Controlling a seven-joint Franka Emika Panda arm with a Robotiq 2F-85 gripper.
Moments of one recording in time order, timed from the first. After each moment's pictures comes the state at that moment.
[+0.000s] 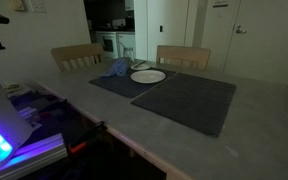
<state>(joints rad) 0.09 -0.67 0.30 -2.46 -0.03 2.06 0.26</state>
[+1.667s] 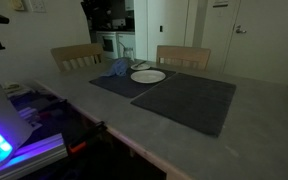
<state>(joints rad) 0.09 -0.23 0.33 -2.40 -0.24 2.44 0.34</state>
